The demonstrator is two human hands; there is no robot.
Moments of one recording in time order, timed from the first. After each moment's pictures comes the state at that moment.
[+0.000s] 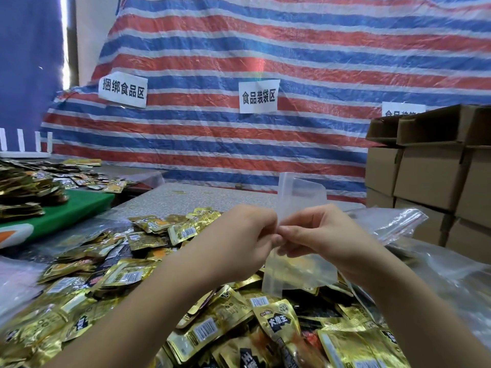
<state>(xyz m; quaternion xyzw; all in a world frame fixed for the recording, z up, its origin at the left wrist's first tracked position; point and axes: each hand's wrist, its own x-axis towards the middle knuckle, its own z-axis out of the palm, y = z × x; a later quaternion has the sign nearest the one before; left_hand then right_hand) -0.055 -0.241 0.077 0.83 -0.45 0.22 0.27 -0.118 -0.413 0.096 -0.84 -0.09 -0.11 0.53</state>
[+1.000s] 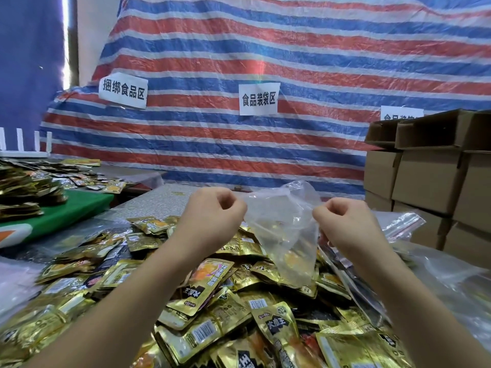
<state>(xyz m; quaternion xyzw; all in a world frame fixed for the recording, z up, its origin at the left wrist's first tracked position) -0.032 -0.228 0.082 0.78 -0.25 0.22 0.53 -0.108 -0.432 0.097 -0.85 0.09 -0.34 0.40</state>
